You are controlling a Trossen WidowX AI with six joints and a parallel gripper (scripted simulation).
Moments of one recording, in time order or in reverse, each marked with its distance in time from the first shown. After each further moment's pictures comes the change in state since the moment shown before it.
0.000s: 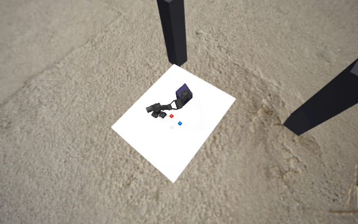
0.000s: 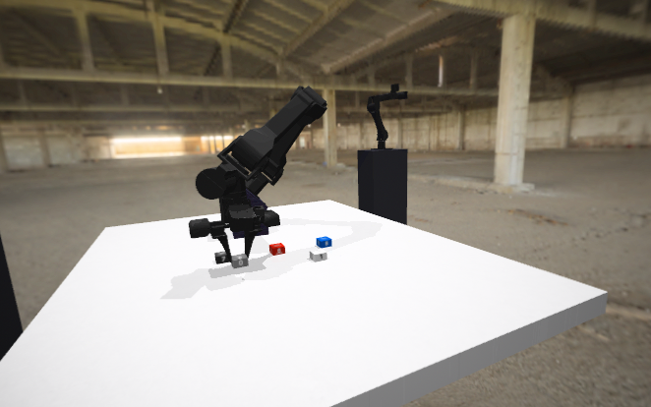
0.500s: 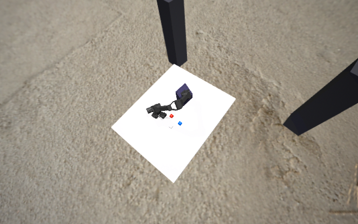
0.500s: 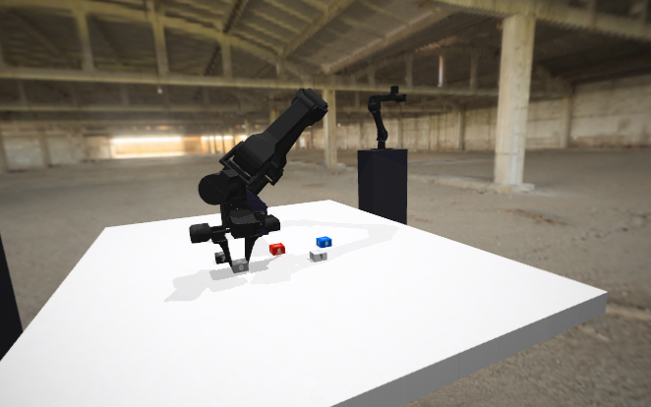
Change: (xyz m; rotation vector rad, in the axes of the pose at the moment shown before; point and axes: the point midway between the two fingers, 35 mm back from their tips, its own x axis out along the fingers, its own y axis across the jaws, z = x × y) arm 0.011 0.000 0.001 -0.010 0.001 -0.006
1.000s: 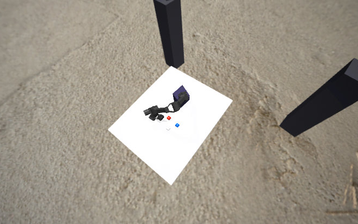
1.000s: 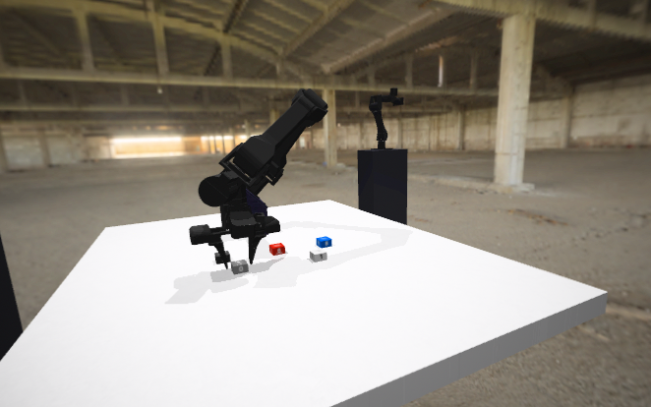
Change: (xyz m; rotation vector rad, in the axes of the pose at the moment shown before) arm 0.003 0.000 -0.001 0.003 0.004 0.001
